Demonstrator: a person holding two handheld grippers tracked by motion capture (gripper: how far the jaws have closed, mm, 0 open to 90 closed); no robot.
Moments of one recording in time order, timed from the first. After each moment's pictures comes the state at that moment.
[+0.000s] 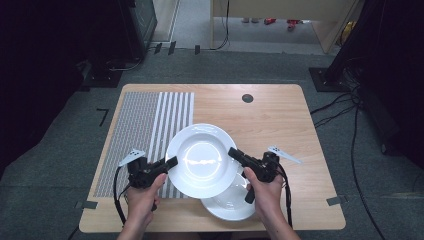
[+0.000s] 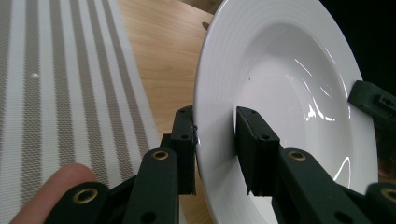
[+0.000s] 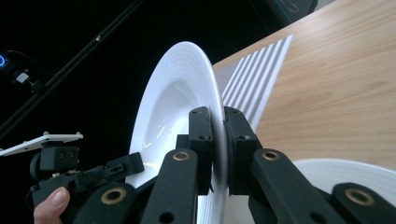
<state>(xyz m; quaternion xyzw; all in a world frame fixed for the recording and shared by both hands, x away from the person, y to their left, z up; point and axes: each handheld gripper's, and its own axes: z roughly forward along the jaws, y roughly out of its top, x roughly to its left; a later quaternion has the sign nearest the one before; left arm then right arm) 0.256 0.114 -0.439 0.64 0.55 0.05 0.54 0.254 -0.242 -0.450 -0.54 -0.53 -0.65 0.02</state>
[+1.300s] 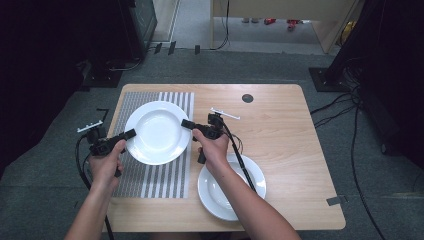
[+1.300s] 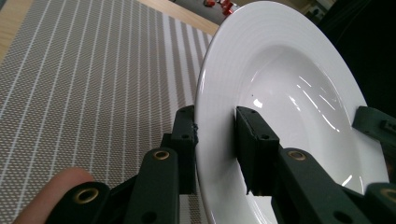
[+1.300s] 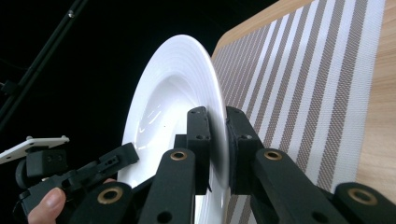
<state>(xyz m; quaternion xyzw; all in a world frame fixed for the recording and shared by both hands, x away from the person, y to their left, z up) 0.352 0.226 -0.444 0.58 0.64 0.08 0.49 0.393 -0.114 -0.460 -0.58 -0.55 -0.59 0.11</state>
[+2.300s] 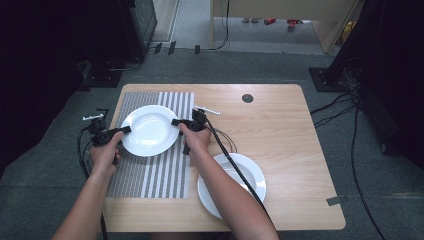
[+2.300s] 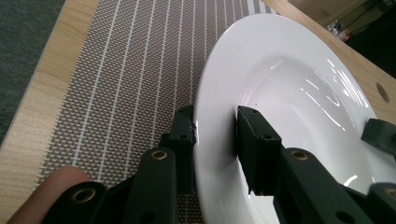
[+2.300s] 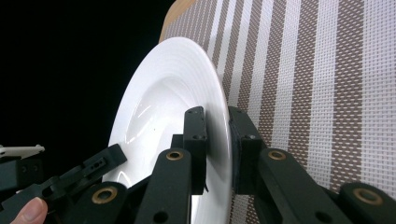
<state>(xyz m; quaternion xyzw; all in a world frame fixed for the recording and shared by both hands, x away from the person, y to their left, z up) 0.411 0.257 -0.489 0.58 0.70 0.07 0.42 0.452 -0.065 -0.515 -0.65 -0.55 -0.52 0.14</state>
